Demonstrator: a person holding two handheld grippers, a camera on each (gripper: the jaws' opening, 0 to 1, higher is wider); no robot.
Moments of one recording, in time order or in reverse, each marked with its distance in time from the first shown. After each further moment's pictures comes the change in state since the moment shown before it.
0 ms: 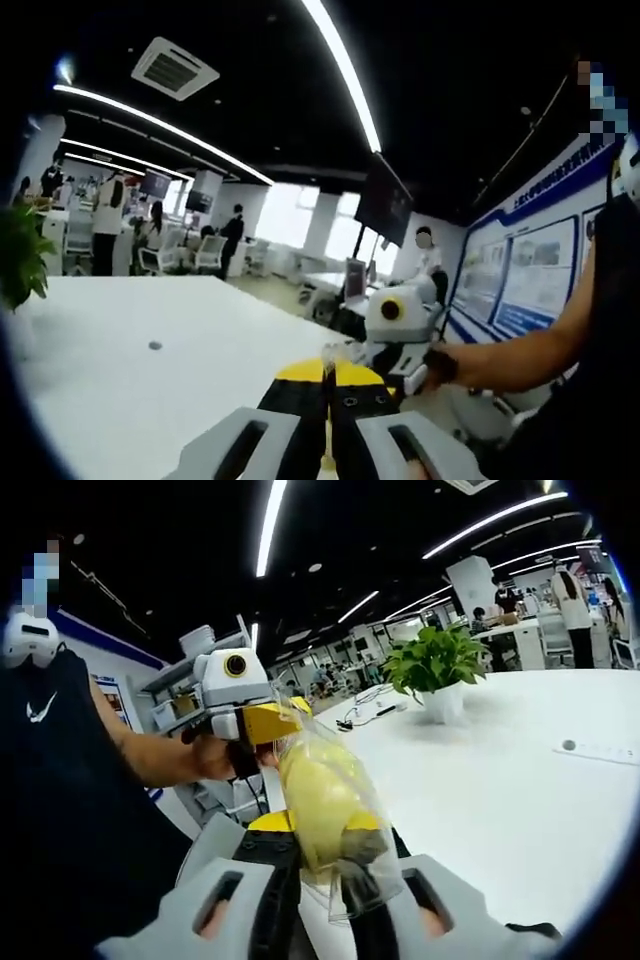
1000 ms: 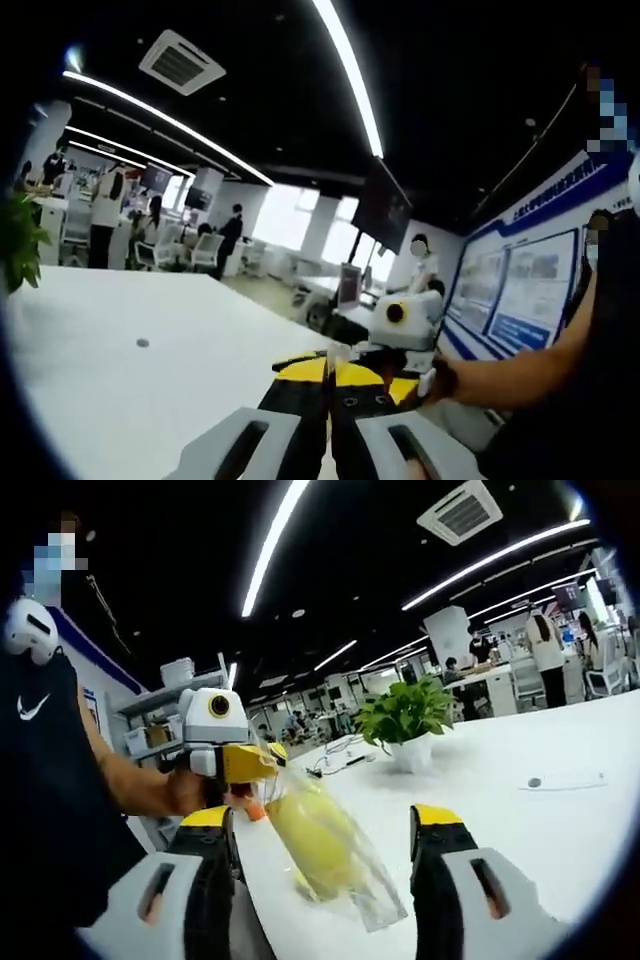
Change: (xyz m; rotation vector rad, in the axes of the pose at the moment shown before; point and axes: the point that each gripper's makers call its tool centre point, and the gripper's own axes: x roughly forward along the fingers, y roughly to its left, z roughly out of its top) left arm 0.016 -0.015 0.003 -0.034 -0.015 -0.017; right arm -0.026 -0.013 0.041 -0.073 -0.241 -0.160
